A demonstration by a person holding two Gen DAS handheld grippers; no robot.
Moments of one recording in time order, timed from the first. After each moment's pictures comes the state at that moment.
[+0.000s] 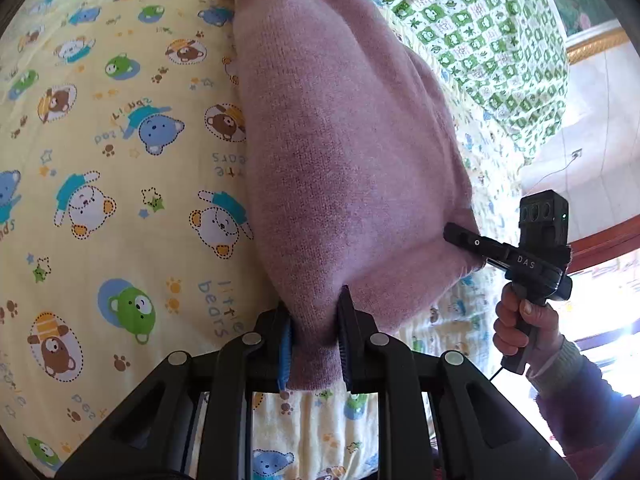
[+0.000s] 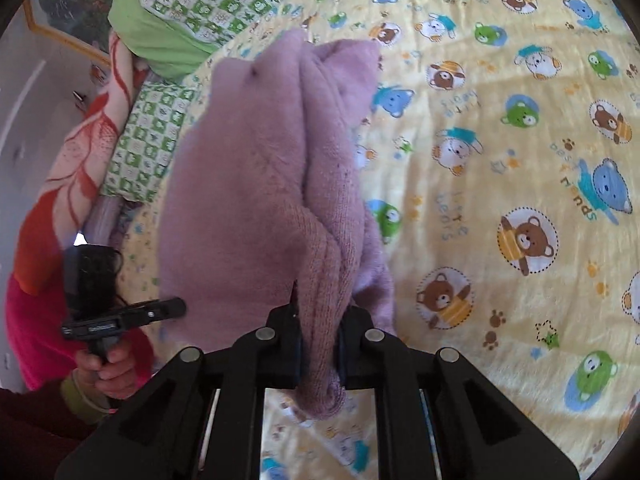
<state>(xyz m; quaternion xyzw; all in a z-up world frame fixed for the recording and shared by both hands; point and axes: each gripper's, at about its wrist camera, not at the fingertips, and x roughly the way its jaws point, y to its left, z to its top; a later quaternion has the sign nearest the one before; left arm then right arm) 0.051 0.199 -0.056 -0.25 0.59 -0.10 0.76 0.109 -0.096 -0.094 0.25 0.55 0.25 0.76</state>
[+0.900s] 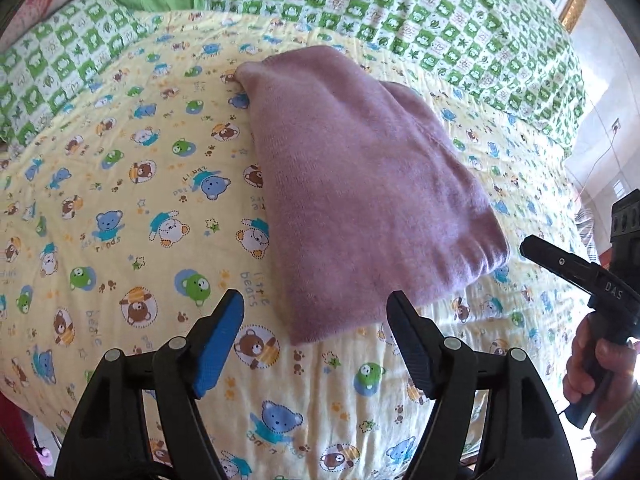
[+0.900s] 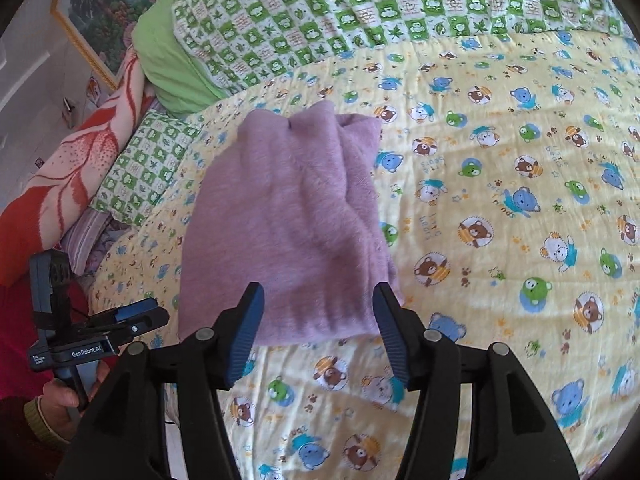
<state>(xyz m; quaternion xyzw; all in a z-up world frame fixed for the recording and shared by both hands) -0.011 0.165 0.010 -0.11 0.52 0.01 0.85 0.038 -0.080 -0.019 0.20 0.46 0.16 0.85</state>
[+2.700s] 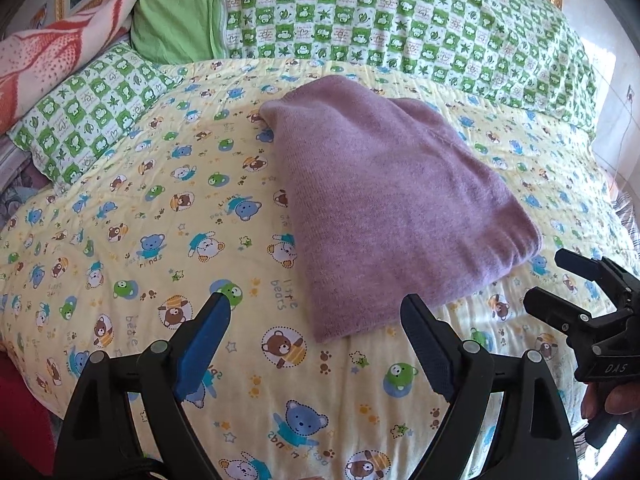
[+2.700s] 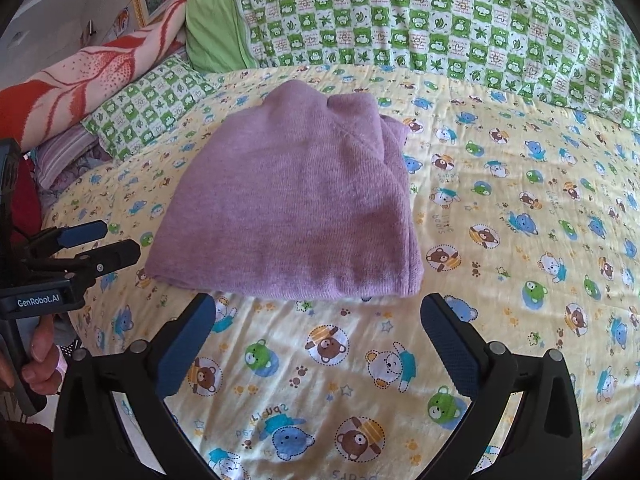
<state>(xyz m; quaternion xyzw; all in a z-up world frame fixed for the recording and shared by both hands) -0.033 0.143 0.009 -0.02 0.47 0.07 0.88 0.000 -0.030 -0.033 0.04 0.42 0.15 0.89</state>
